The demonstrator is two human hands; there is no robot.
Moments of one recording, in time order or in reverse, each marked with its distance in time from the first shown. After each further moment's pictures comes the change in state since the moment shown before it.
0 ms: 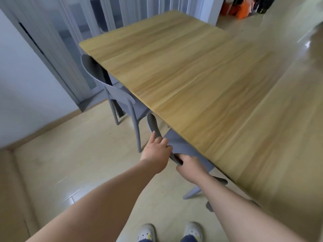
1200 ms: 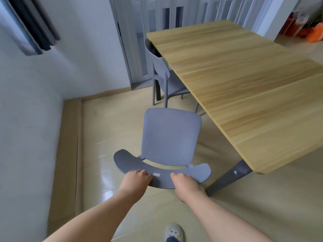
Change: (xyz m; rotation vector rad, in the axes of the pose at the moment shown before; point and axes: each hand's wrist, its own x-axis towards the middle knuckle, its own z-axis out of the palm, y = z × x) left_hand -0.290 0.228 0.113 -0.198 -0.078 -0.460; right_hand -0.255 0.127 0.099 -0.677 -0.231 -0.471
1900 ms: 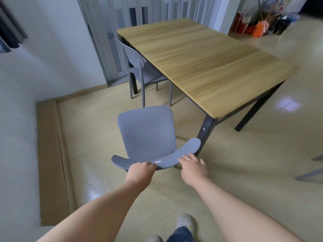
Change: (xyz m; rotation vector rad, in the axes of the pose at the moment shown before) left_hand -0.137 0.079 0.025 0.020 0.012 0.088; right_hand -0.168 -0.017 0.079 0.184 0.116 0.337
